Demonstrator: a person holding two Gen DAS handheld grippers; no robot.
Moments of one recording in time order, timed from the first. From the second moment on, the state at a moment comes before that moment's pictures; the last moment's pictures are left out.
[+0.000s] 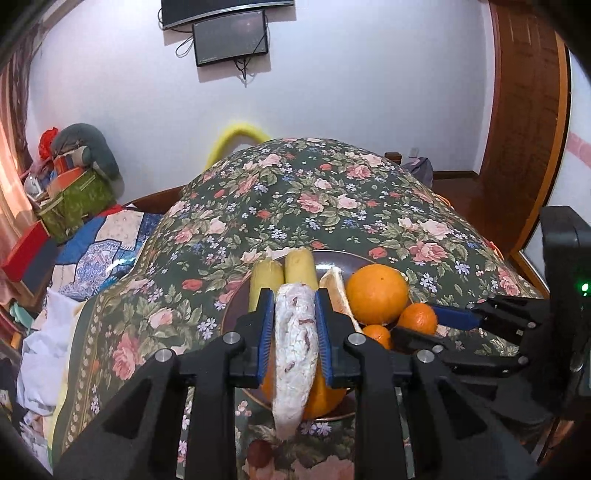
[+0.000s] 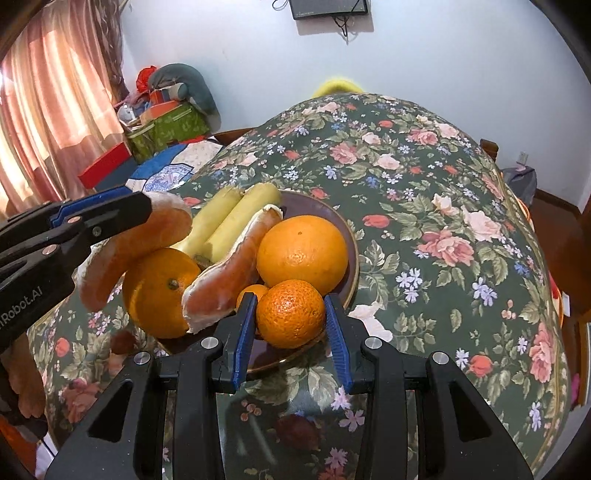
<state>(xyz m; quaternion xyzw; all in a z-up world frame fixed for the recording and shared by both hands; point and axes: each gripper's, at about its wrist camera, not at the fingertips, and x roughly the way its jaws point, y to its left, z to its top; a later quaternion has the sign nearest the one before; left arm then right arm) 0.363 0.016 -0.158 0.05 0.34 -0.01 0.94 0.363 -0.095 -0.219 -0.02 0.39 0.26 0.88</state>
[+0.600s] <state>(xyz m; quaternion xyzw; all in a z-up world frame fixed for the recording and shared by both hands) 0.379 0.021 -0.172 -0.03 0.40 -0.09 0.91 0.370 -0.097 -0.223 -0.02 0.40 0.26 0.88</state>
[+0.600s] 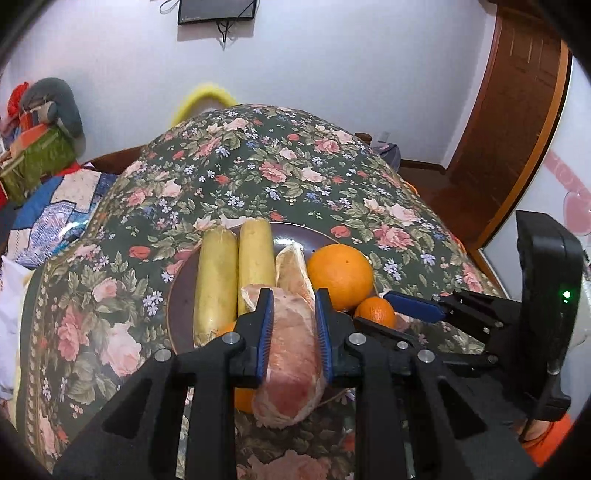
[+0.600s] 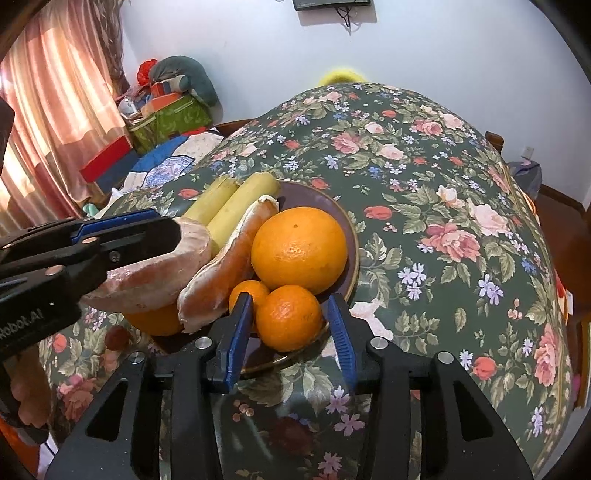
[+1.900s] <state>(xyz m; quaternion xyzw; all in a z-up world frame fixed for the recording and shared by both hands) 0.283 0.080 -0.177 -0.04 0.43 -0.04 0.90 0.293 -0.128 -0.197 -0.05 0.38 0.22 0.90</state>
